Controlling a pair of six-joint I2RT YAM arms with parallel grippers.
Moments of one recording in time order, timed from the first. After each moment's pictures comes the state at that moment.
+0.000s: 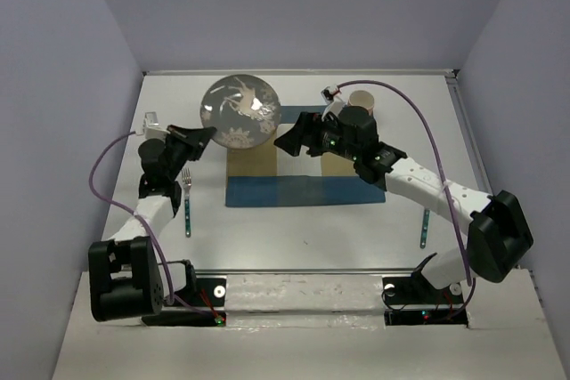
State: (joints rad) left arm 0.15 1.21 0.54 0.62 0.38 -1.12; right arm 0.69 1.44 1.06 0.15 -0.23 0.66
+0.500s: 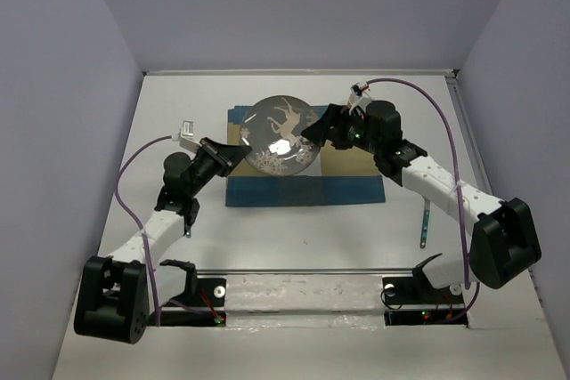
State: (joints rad) left arm -0.15 1.06 0.38 0.61 0.43 -1.17; right arm 0.49 1.39 1.00 0.12 -0.30 0.66
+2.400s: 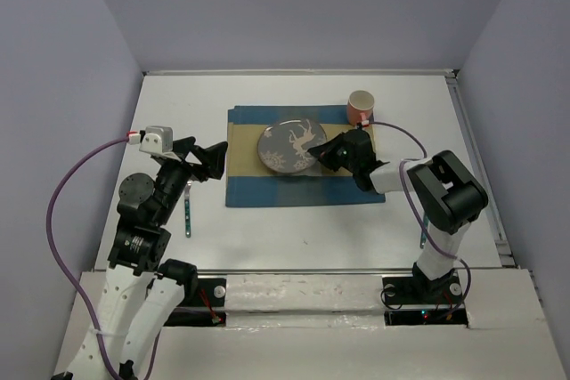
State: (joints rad) left arm -0.28 0.51 0.70 -0.11 0.08 -0.31; right arm 0.49 1.81 0.81 0.60 -0.09 1.24
